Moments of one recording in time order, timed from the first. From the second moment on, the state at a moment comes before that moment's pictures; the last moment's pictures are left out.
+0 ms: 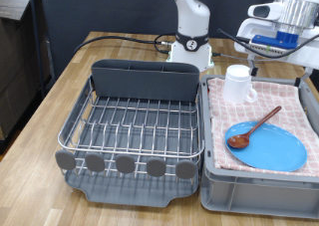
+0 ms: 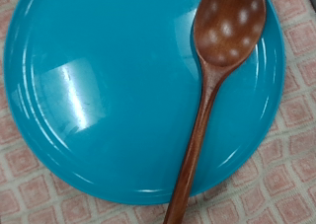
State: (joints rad) arm 0.03 0.00 0.32 -2.39 -0.40 2.58 1.83
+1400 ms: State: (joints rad) arm 0.04 0.23 0.28 -2.36 -0.55 2.69 2.04
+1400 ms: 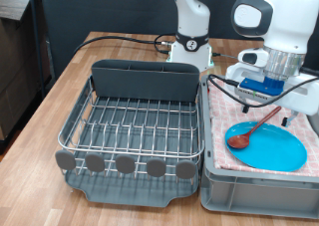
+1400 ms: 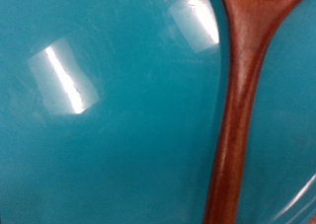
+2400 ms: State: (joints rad) arm 0.06 0.29 0.25 -2.32 -0.58 2.70 2.11
